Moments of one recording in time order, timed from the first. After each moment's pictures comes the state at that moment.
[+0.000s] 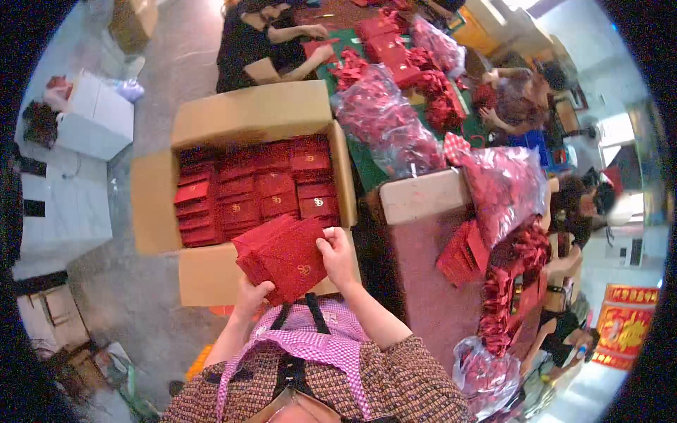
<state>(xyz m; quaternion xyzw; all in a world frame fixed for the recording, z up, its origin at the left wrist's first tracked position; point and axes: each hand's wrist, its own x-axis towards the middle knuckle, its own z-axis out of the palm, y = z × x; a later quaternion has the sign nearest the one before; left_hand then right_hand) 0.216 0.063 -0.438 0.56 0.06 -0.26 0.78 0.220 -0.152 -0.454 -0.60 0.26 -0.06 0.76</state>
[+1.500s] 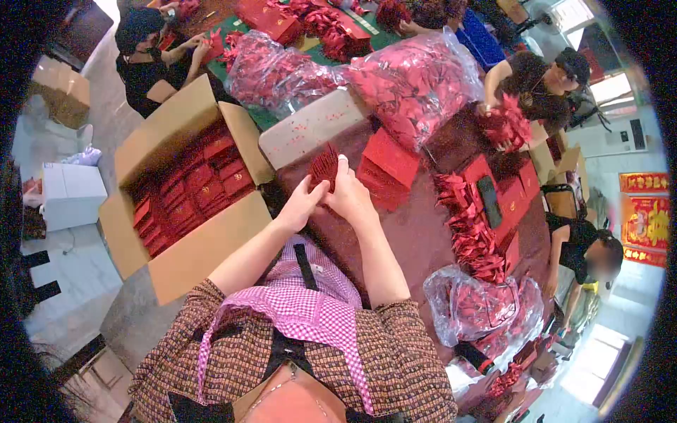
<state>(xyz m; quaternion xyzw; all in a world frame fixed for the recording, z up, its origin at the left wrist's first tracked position) 0.146 -0.293 -0.423 0.55 -0.09 -0.53 0.64 0.072 -0.406 -0.373 -0.88 0.34 0.05 0.32</state>
